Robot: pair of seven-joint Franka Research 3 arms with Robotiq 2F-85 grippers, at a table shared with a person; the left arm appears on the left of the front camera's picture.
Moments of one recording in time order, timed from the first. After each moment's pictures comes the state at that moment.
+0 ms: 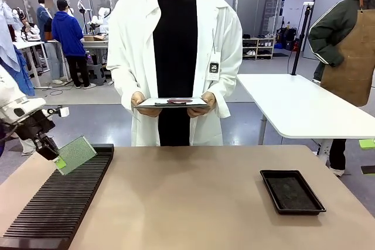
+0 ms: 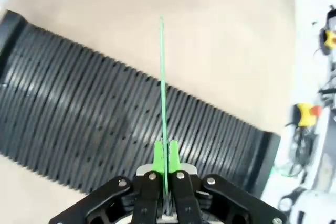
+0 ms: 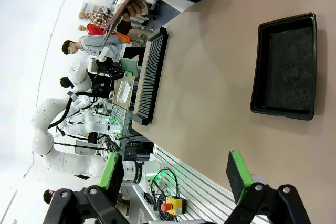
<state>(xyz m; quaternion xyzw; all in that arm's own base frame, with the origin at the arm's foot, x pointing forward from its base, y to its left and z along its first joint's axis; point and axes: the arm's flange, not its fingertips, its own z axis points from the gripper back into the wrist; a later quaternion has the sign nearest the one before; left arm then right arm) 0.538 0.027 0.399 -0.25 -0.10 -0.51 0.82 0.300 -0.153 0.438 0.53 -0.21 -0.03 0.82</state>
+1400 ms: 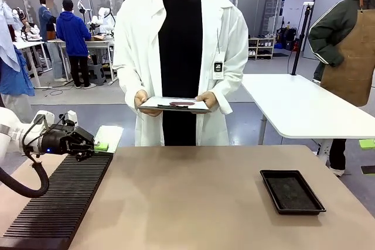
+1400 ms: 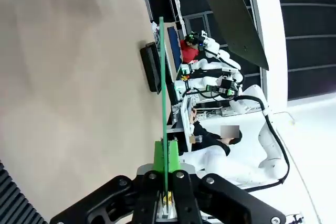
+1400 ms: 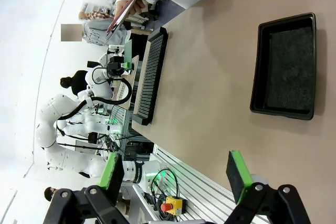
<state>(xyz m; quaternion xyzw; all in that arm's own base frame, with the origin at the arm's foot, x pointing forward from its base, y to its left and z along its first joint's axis) 0.532 -0.032 0.335 -0.64 -0.09 -0.08 0.76 0.300 -0.153 0.438 0.53 -0.21 -0.03 0.82</state>
